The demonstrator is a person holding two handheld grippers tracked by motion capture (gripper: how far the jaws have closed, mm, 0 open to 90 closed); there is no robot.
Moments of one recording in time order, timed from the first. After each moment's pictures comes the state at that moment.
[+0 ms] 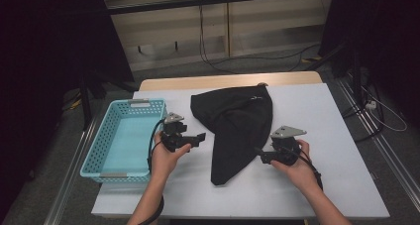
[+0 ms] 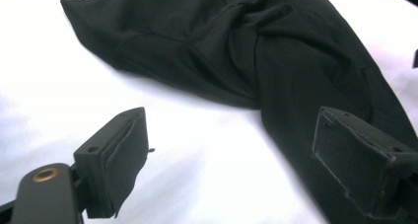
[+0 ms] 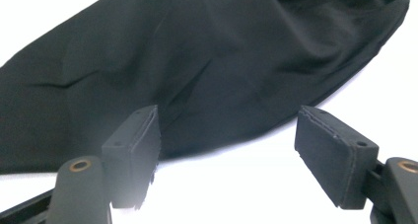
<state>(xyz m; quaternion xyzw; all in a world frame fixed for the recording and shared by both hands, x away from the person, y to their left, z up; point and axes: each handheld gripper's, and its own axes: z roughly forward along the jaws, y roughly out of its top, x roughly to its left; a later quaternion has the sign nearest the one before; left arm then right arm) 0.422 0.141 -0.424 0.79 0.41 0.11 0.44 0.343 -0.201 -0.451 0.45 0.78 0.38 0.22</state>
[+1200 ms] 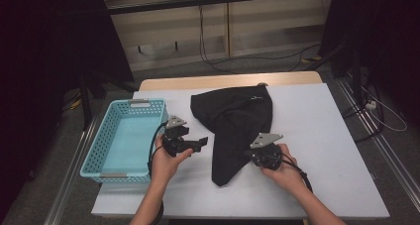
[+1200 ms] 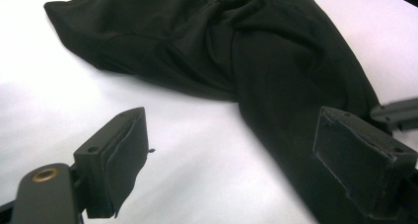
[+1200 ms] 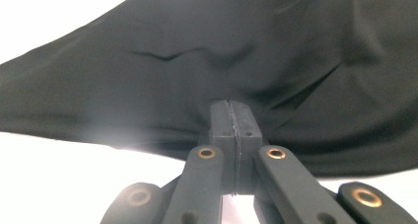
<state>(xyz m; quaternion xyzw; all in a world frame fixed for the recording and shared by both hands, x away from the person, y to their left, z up) 0.408 0.135 -0.421 0.80 0.39 0.12 0.44 0.345 -0.161 -0.459 0.35 0.85 0.36 0.18</state>
